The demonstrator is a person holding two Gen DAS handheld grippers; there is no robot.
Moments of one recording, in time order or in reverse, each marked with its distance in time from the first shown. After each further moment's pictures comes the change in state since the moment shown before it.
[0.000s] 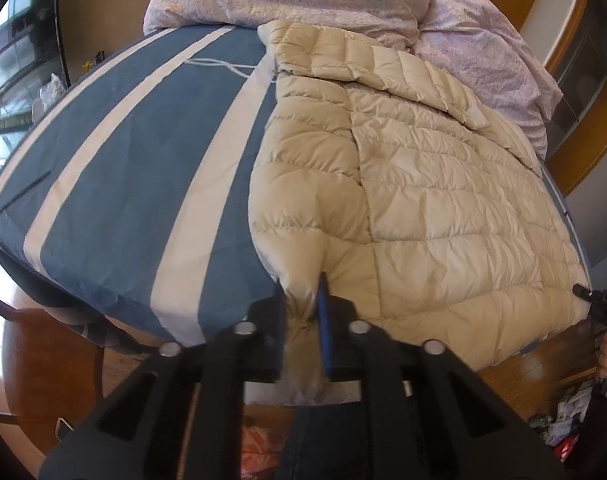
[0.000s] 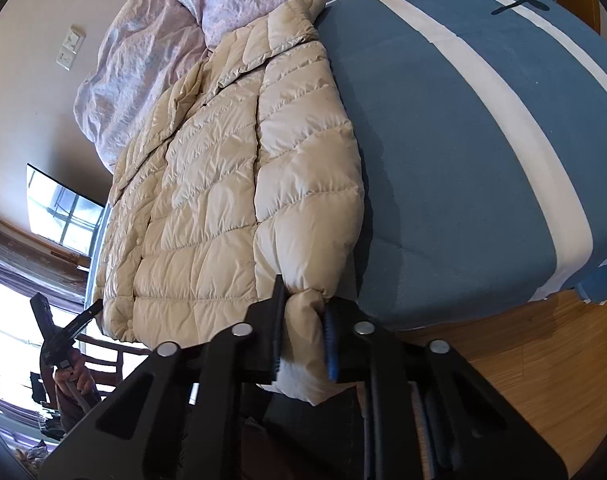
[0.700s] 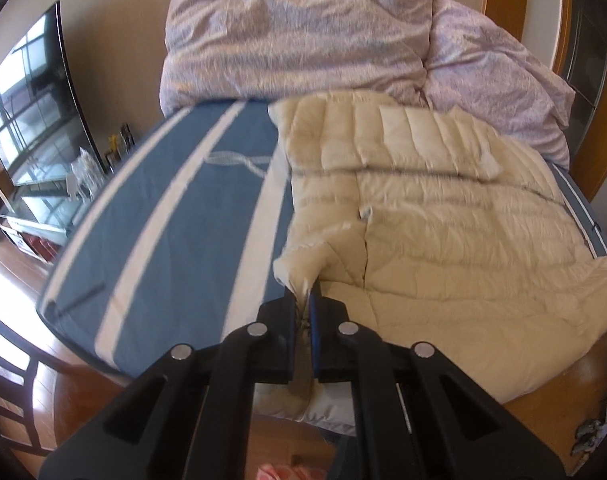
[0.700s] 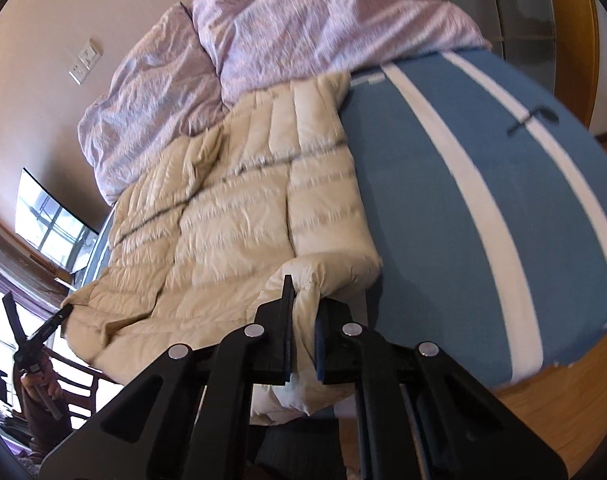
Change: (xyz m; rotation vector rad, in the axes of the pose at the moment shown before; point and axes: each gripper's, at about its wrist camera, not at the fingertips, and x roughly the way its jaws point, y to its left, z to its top) left arm -0.038 -0.026 0.066 0.093 -0.158 0.177; right arm -0.029 0.042 0.060 -0.105 -0.184 -0.085
